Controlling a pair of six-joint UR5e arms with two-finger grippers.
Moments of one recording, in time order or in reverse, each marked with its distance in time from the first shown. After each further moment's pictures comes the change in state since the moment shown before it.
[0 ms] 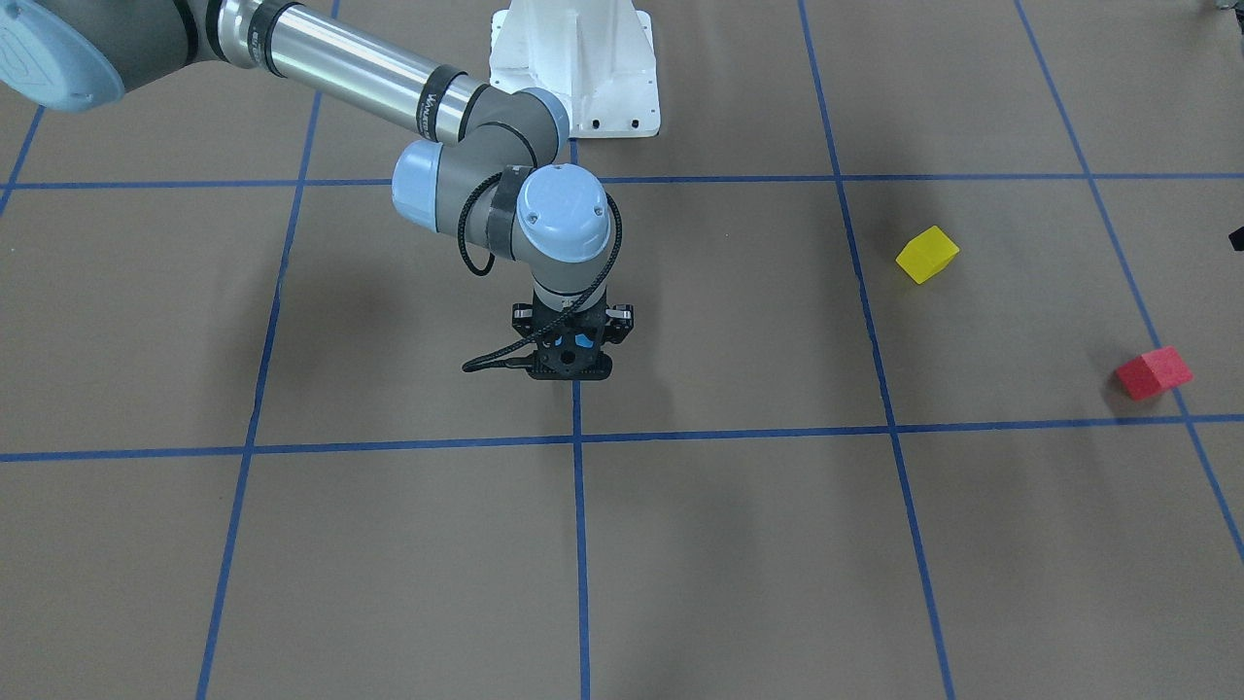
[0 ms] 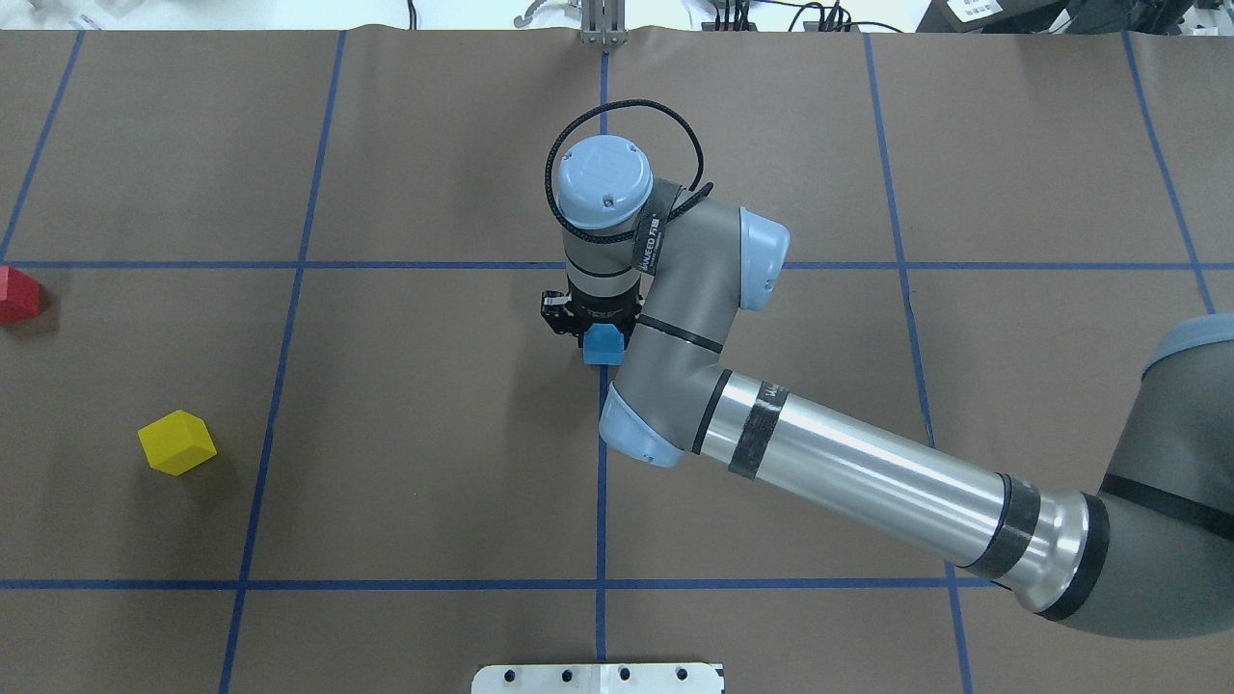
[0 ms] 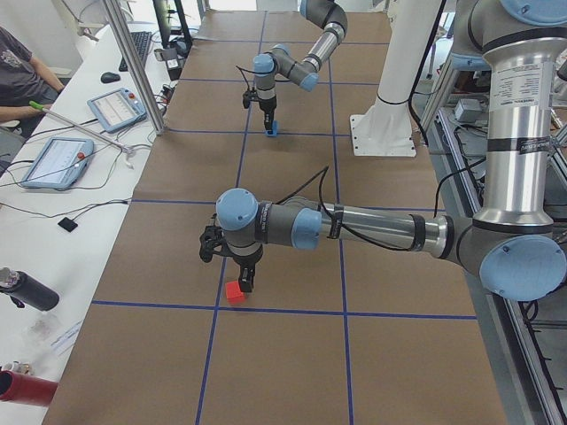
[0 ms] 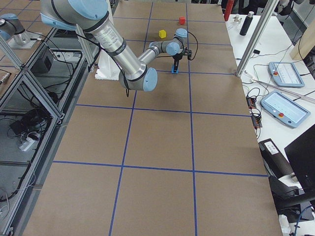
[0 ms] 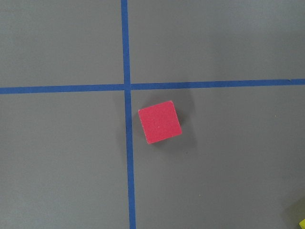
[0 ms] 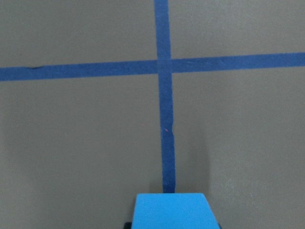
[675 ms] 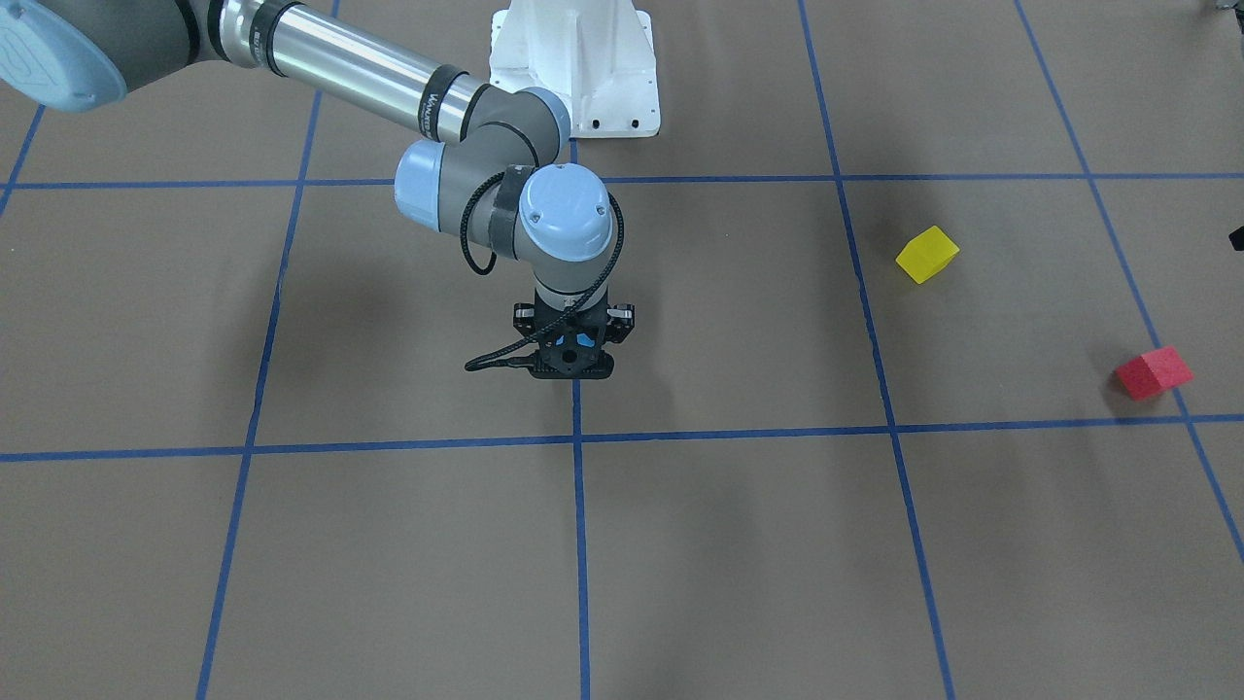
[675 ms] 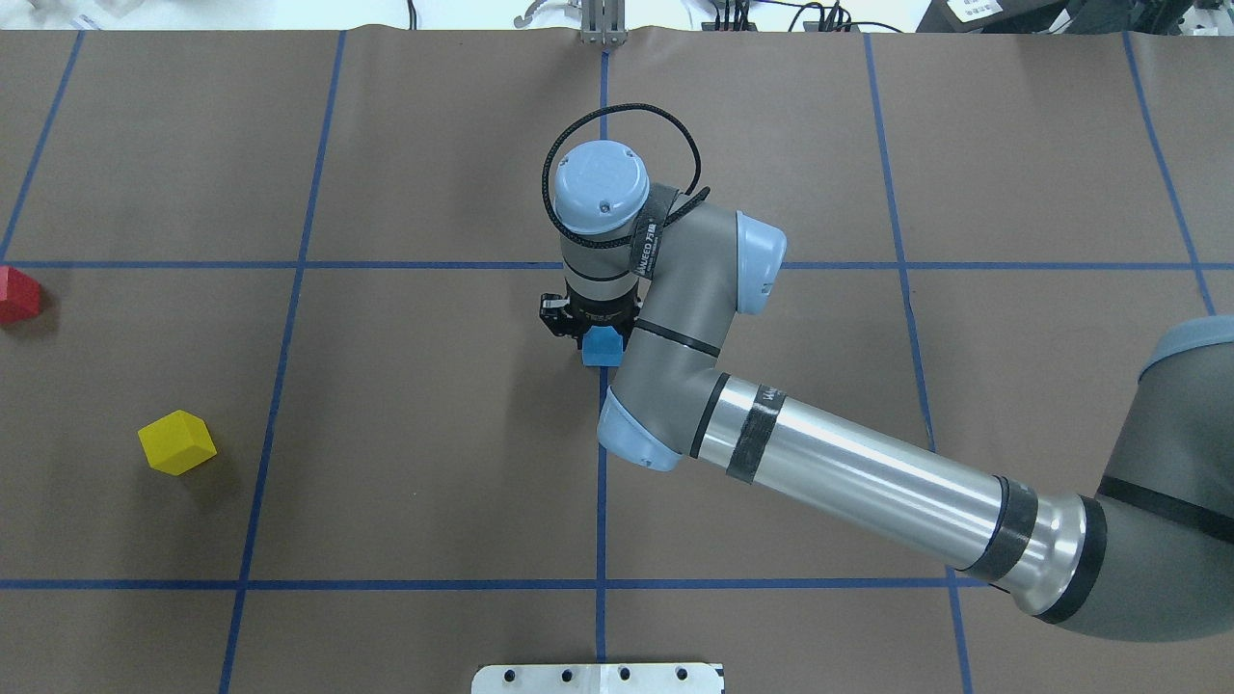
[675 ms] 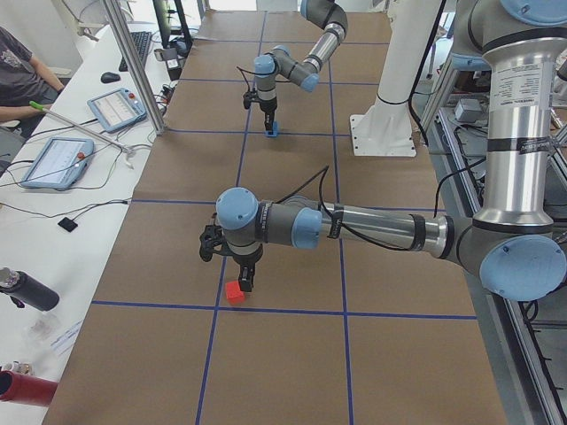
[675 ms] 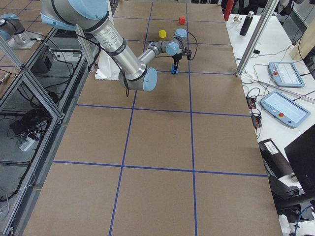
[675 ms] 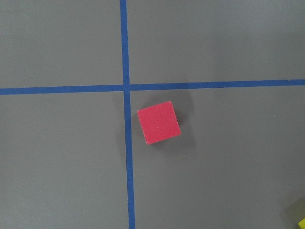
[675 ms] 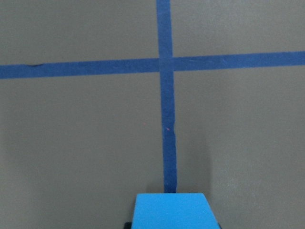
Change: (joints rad) left arm 0.000 0.000 -0.003 0.000 0.000 -0.001; right arm -0.007 0.001 -0.003 0.001 -0.014 0.000
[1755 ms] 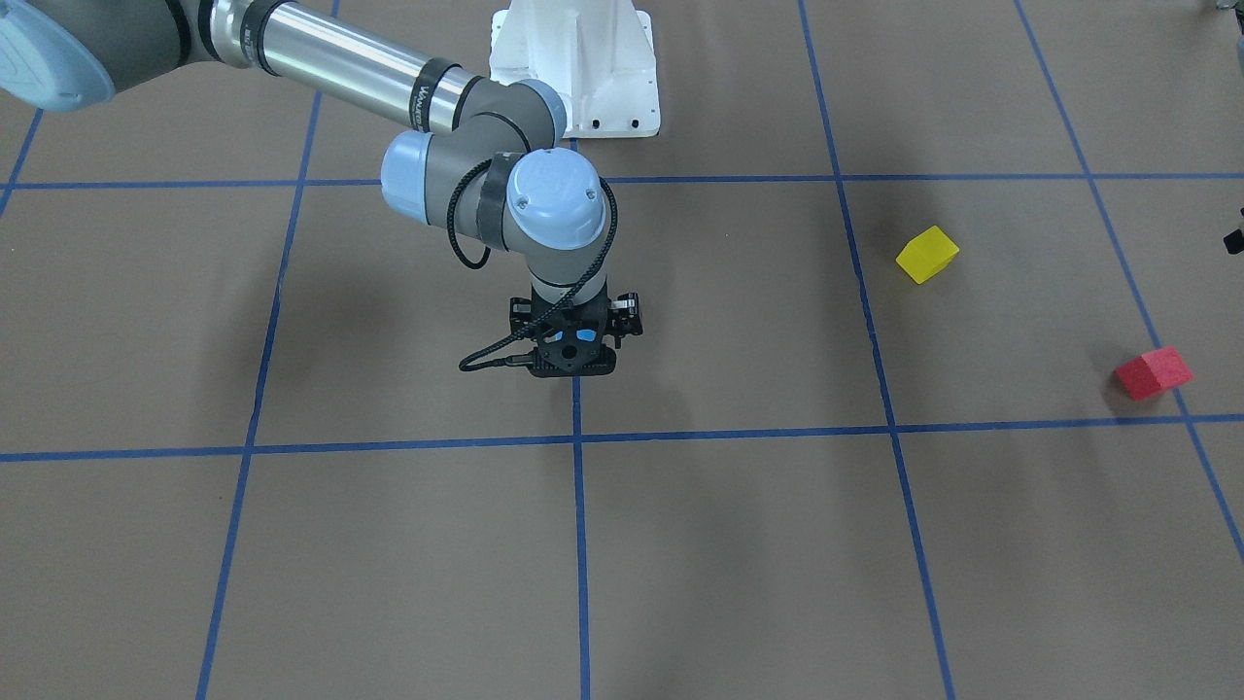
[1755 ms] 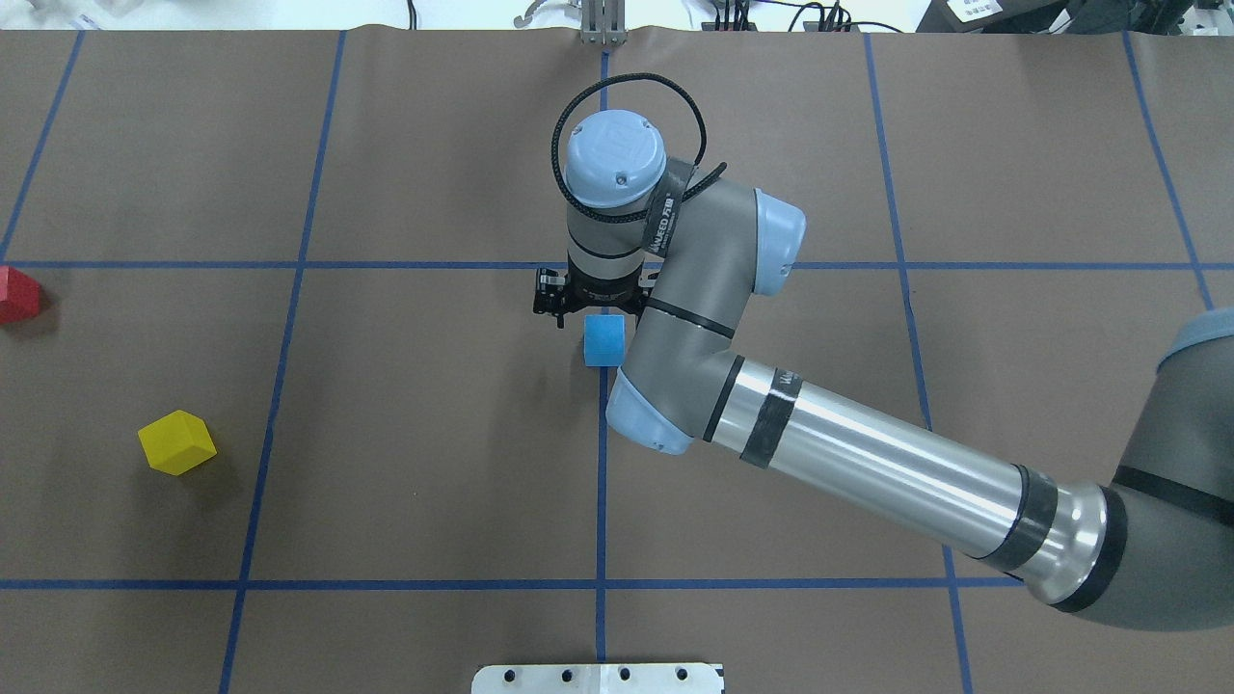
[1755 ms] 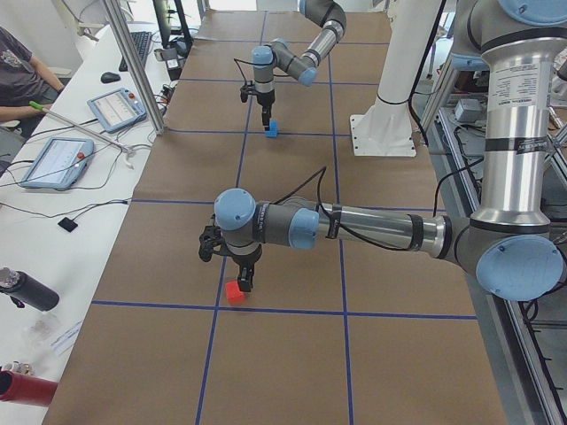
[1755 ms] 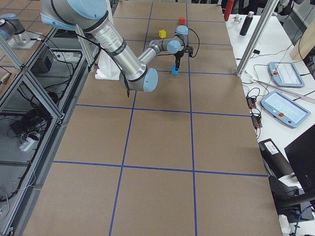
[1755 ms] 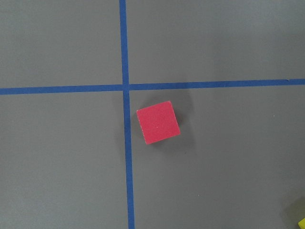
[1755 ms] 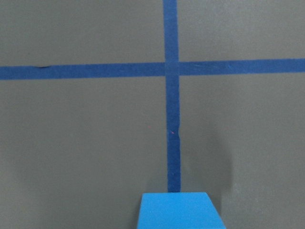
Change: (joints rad) left arm 0.020 -0.017 0.029 -0.008 0.004 -0.001; right arm 0.041 -0.028 0.088 0.001 0.041 -0.031
